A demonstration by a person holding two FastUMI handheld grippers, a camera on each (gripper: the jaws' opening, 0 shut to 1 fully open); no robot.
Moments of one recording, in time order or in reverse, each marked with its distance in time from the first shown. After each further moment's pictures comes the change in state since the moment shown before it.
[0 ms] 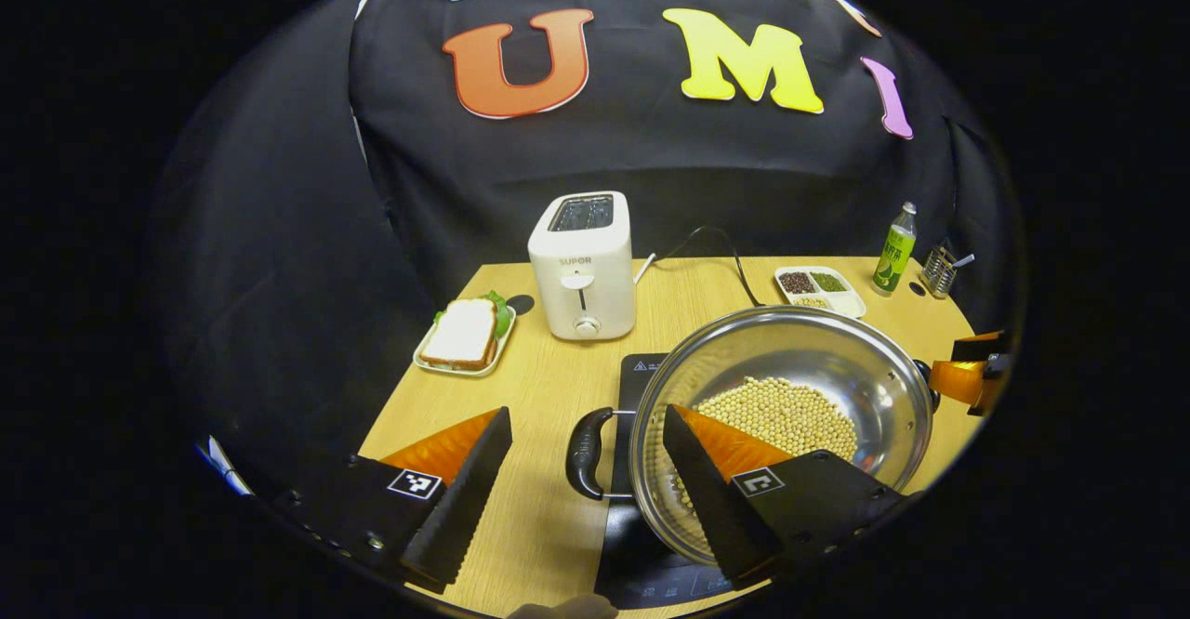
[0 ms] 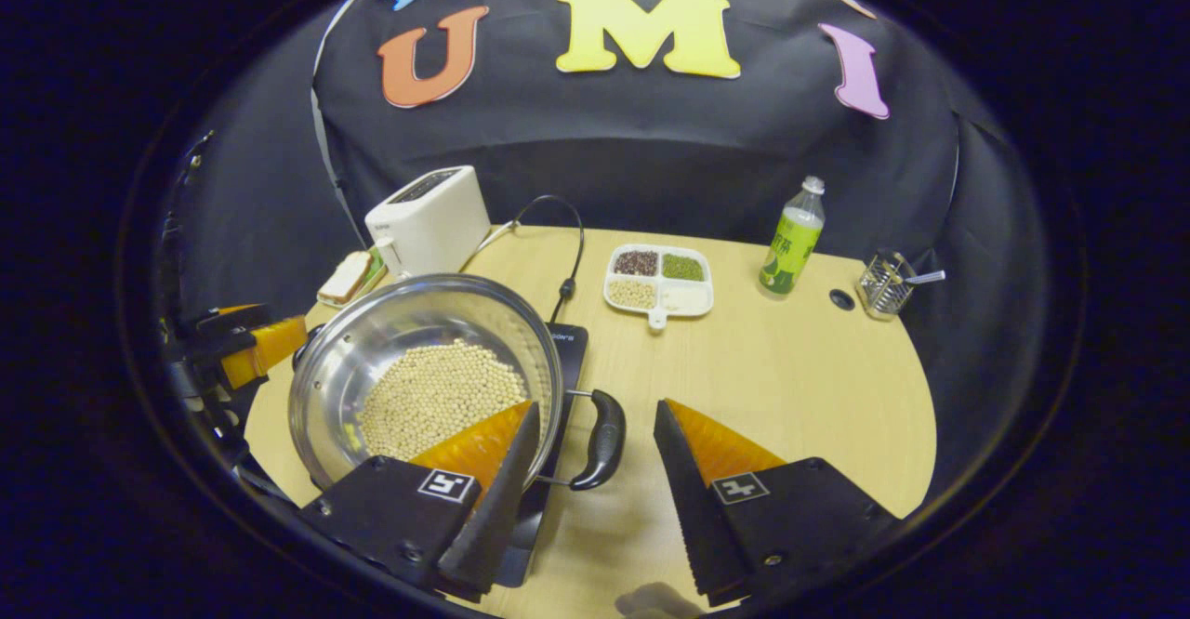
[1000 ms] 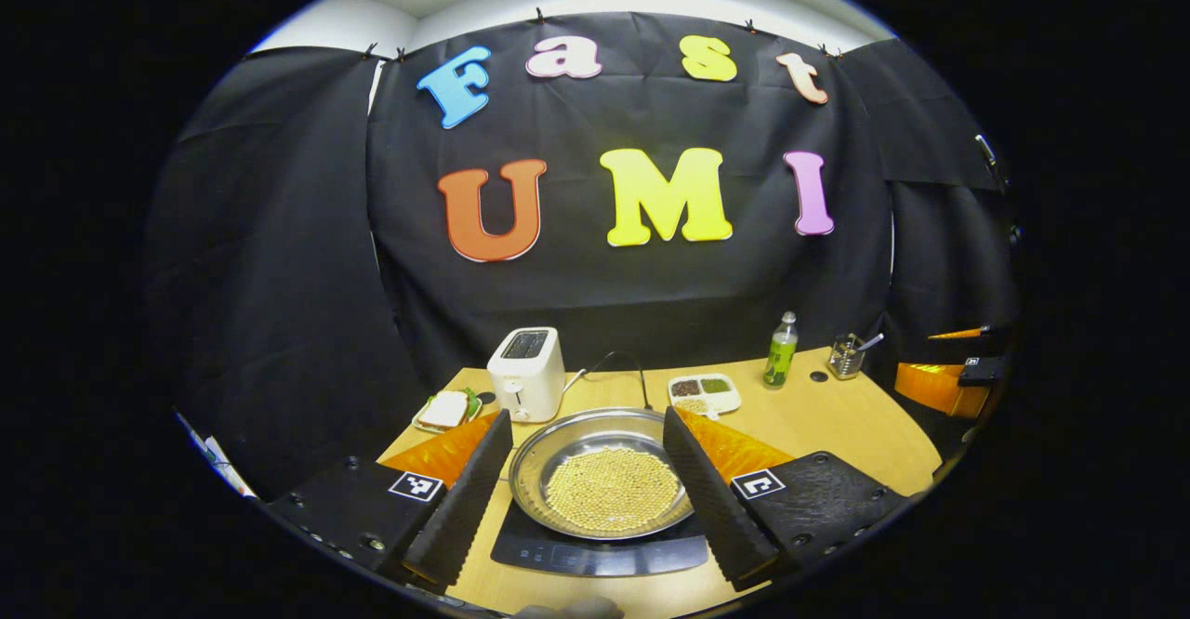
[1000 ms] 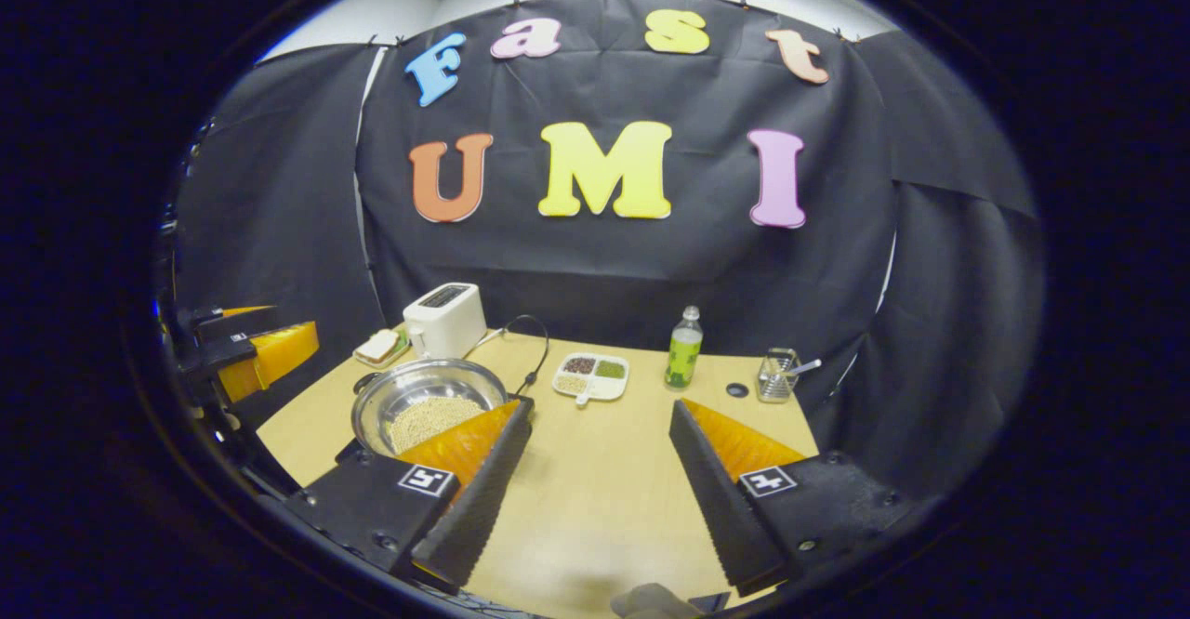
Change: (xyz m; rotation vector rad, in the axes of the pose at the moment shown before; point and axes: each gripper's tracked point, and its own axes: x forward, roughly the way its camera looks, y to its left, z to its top) left arm -0.236 -0.140 0.093 -0.015 -0.368 -0.046; right arm -0.235 -0.116 0.038 -0.057 -0.373 0.002
